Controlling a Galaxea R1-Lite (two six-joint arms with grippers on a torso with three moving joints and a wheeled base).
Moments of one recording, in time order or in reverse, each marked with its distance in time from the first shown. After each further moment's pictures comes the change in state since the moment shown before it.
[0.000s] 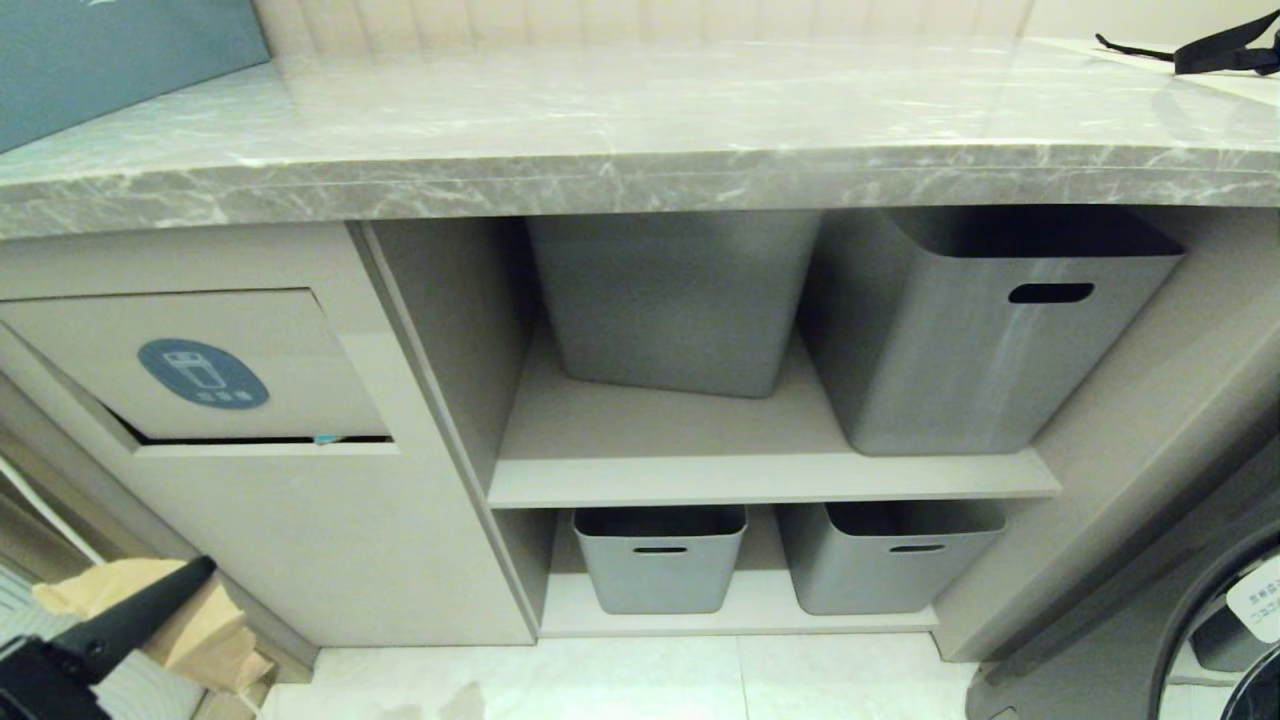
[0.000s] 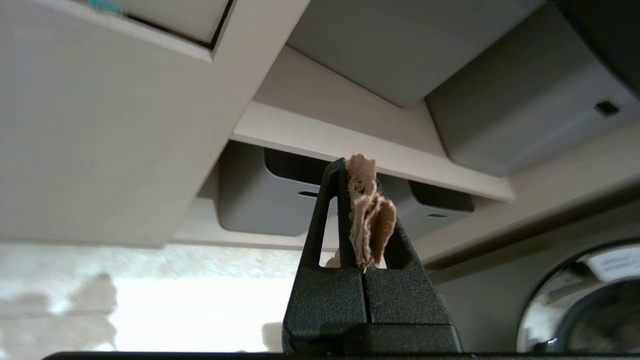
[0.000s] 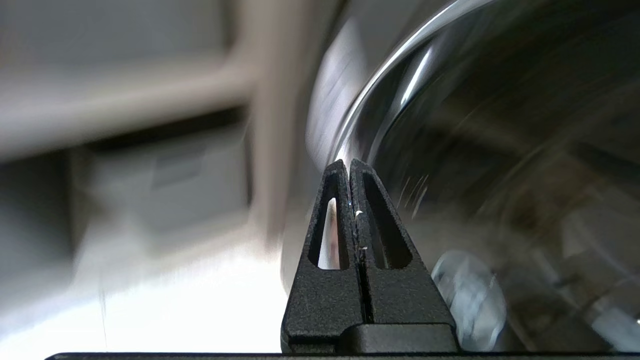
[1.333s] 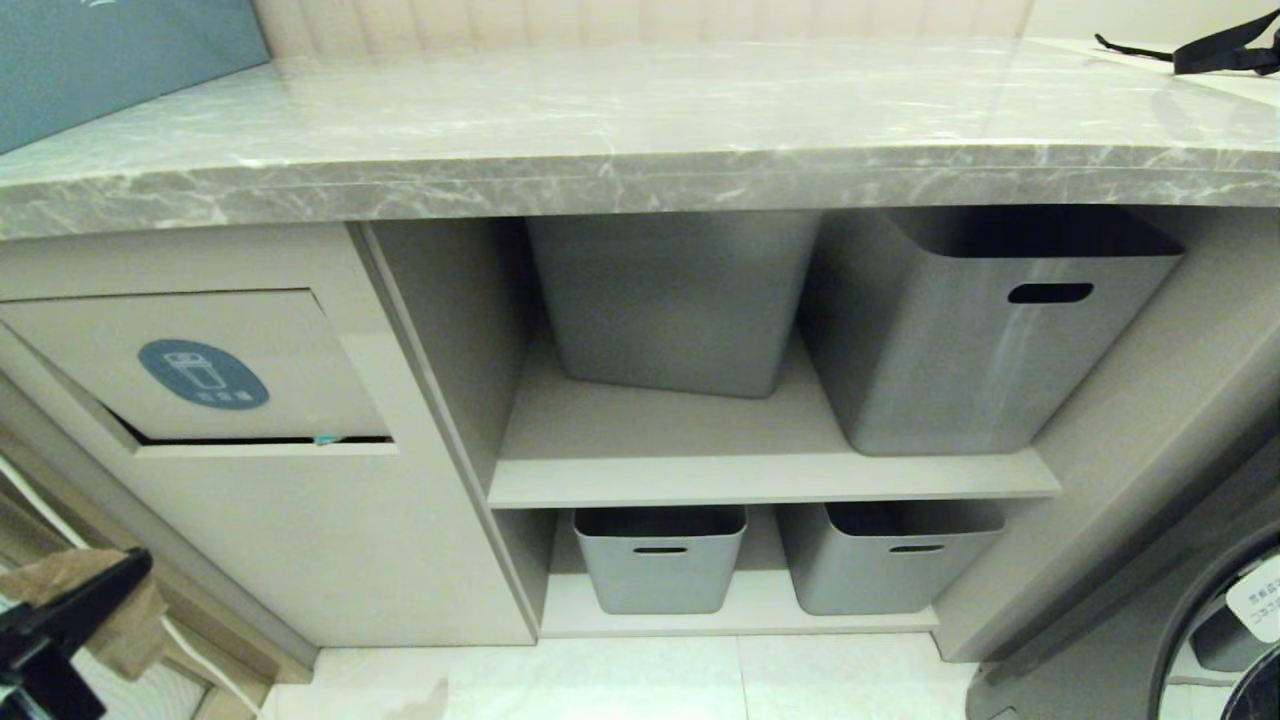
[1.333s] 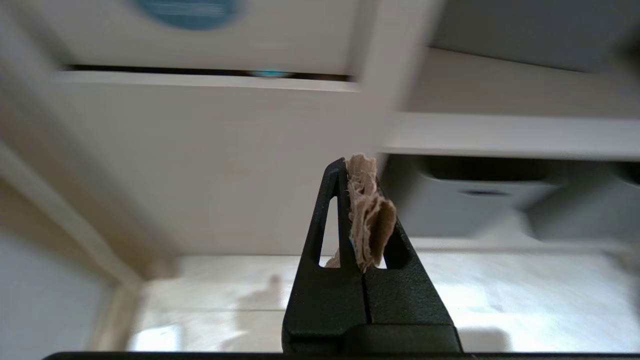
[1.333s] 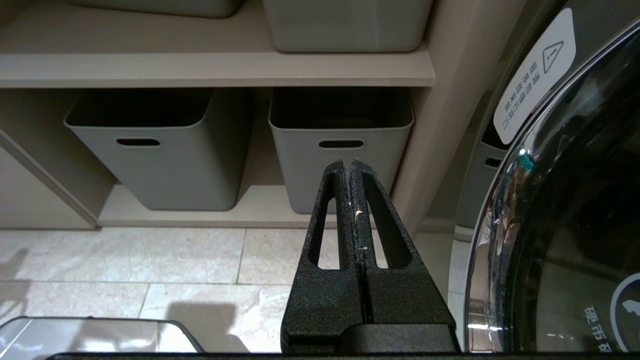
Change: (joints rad) left arm 0.013 -0.044 -0.123 0.240 0.257 0.459; right arm 0.362 -0.361 -0.003 0.314 0.132 0.050
